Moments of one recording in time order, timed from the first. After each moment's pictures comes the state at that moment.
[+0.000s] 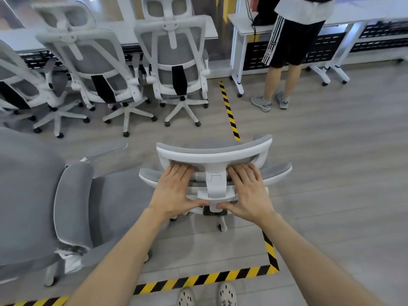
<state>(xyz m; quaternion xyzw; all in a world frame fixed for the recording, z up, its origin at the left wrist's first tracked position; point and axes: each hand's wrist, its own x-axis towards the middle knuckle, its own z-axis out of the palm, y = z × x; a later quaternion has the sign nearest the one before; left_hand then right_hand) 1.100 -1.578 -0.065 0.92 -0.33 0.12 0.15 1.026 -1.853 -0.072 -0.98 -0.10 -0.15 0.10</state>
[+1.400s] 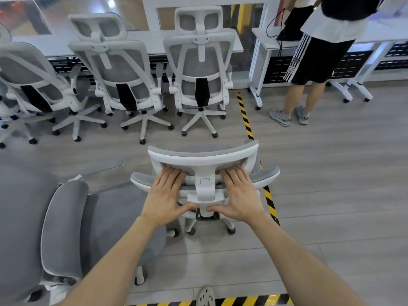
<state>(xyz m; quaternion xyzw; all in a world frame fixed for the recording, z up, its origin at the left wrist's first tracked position) 1.184 -1.440 -0.080 0.94 -0.28 0.15 0.09 1.148 -1.725 -0.061 -0.98 -0.13 -0.09 0.09</state>
